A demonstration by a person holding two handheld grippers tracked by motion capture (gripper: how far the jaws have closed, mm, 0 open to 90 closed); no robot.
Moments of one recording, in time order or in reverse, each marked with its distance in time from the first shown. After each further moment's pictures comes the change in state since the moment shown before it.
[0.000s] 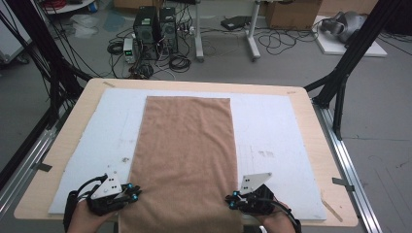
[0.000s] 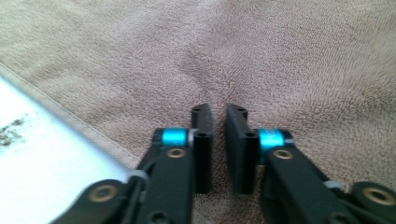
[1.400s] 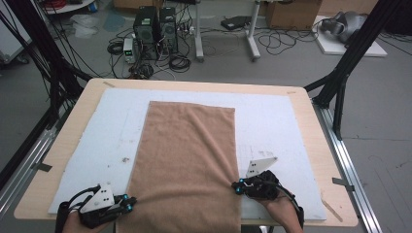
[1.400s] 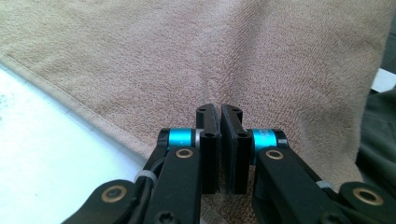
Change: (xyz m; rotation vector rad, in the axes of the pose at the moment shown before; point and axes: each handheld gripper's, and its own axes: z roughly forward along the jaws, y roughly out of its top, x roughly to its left) left arm -0.020 -0.014 -0.022 -0.019 -0.053 0.001; right arm -0.039 0.001 -0.011 0.006 -0.037 0.058
